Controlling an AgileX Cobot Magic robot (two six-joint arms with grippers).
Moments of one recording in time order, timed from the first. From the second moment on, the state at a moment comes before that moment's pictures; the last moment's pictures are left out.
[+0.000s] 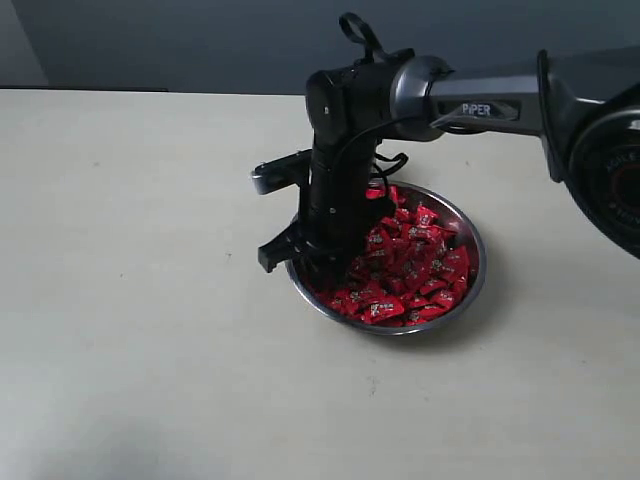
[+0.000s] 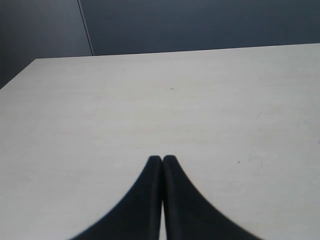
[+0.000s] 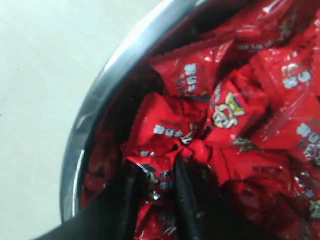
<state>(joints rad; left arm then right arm) 0.19 0.00 0.00 0.03 0.34 0.03 0.78 2.26 -1.66 0.15 1.08 -0.07</state>
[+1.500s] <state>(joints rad) 0.19 0.00 0.00 0.03 0.34 0.03 0.68 2.06 -1.67 -0.19 0.82 0.15</state>
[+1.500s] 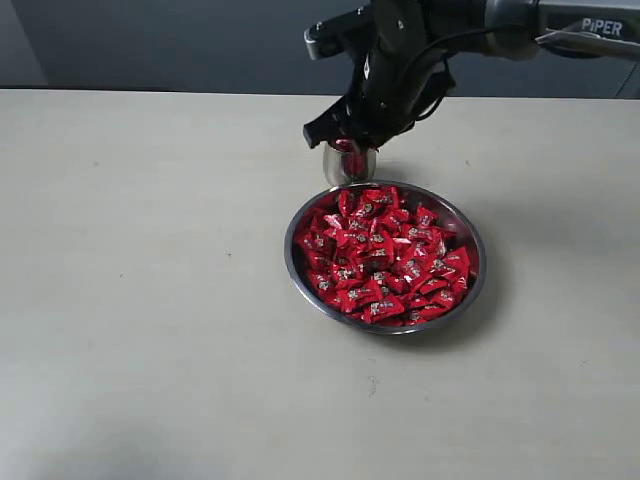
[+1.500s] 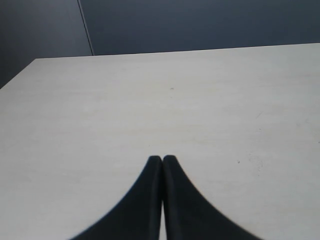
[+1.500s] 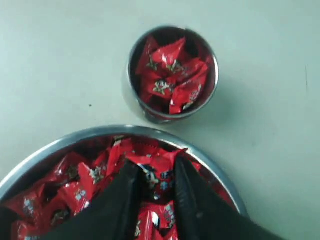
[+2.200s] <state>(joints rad) 0.19 0.00 0.00 0.03 0.34 0.03 0.60 2.26 -2.00 -0.07 0.90 0.15</state>
